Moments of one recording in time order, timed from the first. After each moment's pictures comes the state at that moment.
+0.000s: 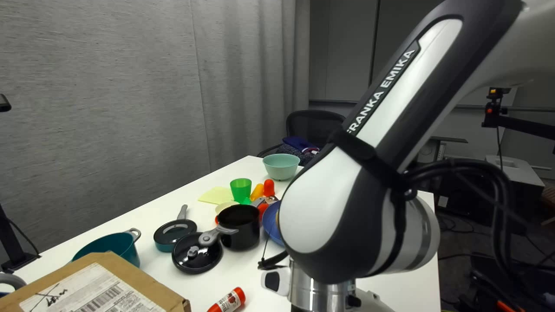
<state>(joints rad) 0.17 0.39 0.32 -2.29 0.94 2.49 -0.92</state>
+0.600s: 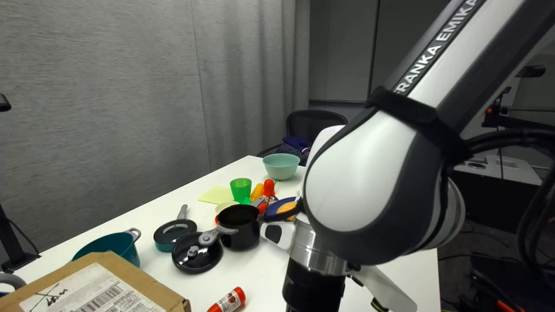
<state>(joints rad) 0.18 0.27 0.32 -2.36 0.86 2.71 -0.91</state>
